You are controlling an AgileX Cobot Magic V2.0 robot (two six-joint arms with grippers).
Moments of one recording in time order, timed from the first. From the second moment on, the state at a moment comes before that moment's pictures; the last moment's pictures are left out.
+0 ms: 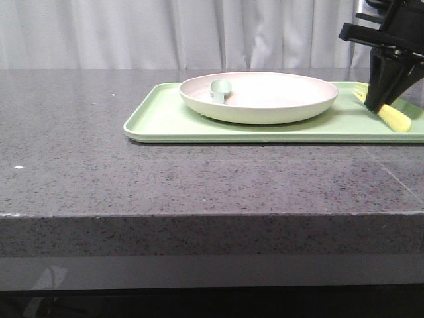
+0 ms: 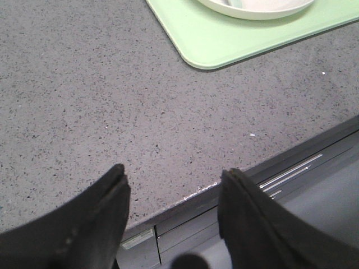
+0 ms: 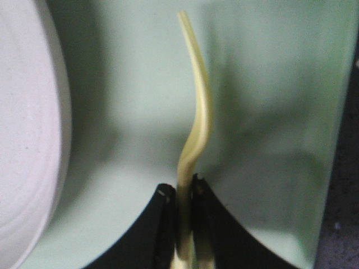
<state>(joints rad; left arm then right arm) -0.42 0.61 -0.74 -0.09 0.86 0.09 -0.03 1.99 -1.76 0.28 1.22 -0.01</state>
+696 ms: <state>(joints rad) -0.42 0.61 -0.74 -0.09 0.86 0.09 -0.02 1.92 -1.76 0.24 1.21 -0.02</state>
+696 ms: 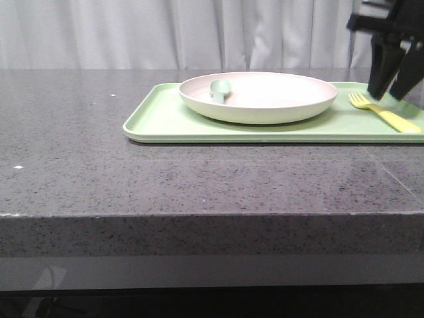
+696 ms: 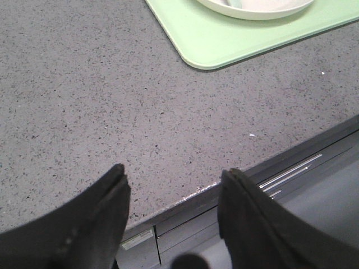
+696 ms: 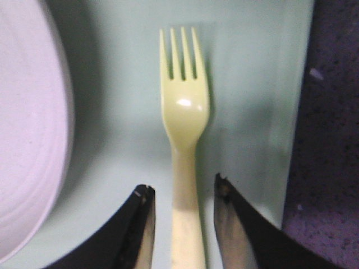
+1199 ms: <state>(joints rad) -0.42 0.61 -0.74 -0.09 0.86 0.09 0.14 1.44 -1.55 0.13 1.13 -0.02</state>
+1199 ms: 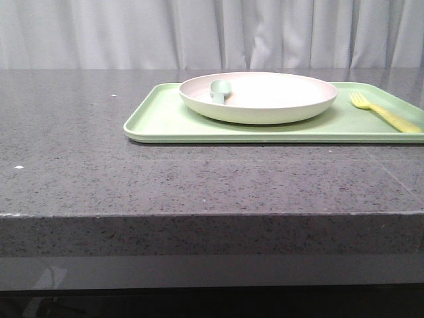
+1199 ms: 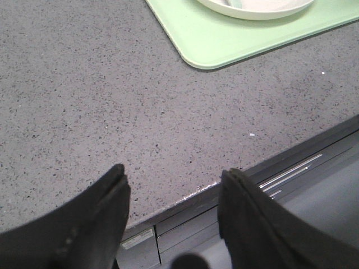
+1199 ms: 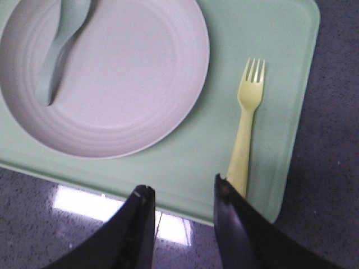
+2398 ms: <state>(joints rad) -0.42 0.61 -0.74 -0.09 0.86 0.09 0.16 0.47 -0.84 -0.01 1.13 0.05</state>
